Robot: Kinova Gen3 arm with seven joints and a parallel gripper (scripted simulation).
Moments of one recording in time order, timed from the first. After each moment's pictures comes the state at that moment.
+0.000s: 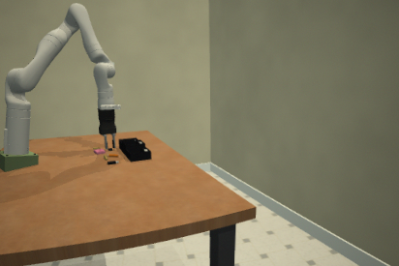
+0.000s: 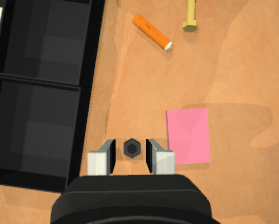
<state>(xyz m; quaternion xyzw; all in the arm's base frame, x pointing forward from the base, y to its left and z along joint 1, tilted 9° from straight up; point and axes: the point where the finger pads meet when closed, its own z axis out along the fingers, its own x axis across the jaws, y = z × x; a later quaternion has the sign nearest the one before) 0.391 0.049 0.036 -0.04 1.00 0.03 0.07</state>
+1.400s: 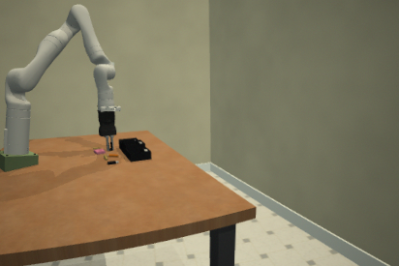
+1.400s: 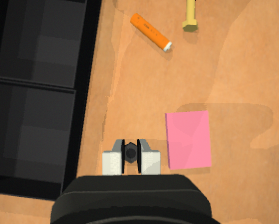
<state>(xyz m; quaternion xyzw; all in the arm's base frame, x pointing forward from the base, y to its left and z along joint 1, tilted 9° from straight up) 0.391 0.047 0.029 -0.04 1.00 0.03 0.07</state>
